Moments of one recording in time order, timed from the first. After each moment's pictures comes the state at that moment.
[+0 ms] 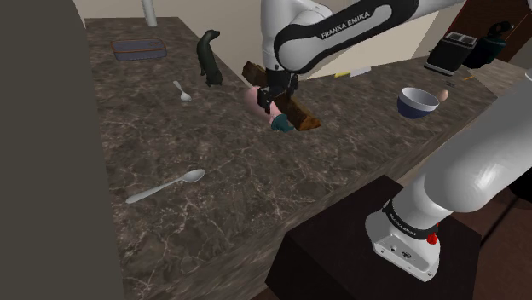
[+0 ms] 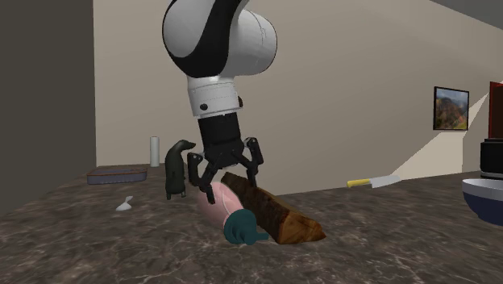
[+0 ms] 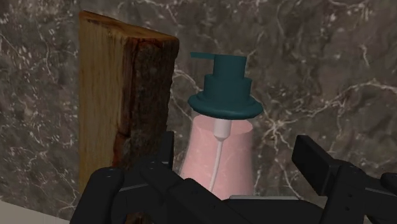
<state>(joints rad) -0.08 -0.04 0.23 -2.23 -0.24 2.13 0.44</state>
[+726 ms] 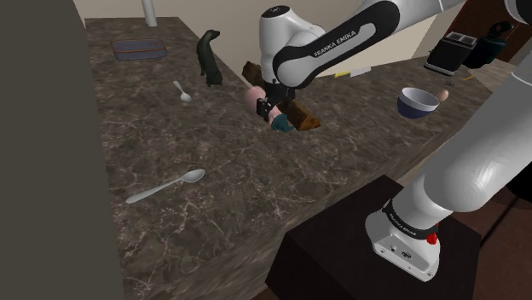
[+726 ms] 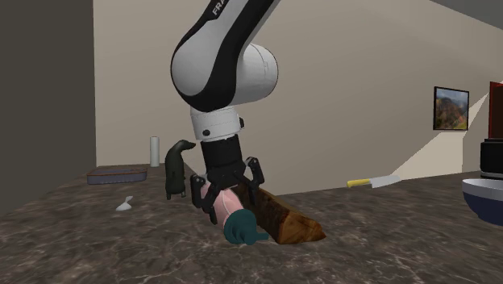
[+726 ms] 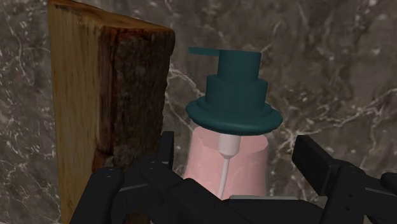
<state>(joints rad) -0.09 0.04 0.22 -2.26 -0.29 2.23 0.48</state>
